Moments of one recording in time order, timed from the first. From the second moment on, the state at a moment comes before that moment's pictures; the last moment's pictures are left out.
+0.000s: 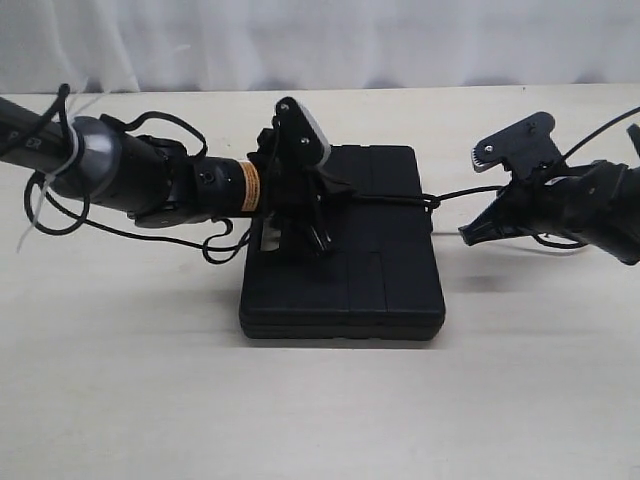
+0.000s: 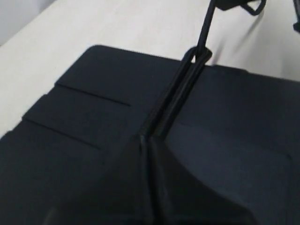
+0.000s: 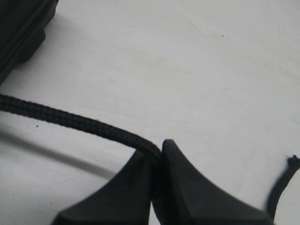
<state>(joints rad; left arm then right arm) -0.51 2.14 -1.13 0.90 -0.55 -0.35 0.16 1.85 -0.78 0.66 -0.30 -0.95</state>
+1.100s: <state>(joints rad) -0.49 2.14 -1.13 0.90 -0.48 -0.38 0.12 1.85 -0.80 0.57 -0.27 -0.87</state>
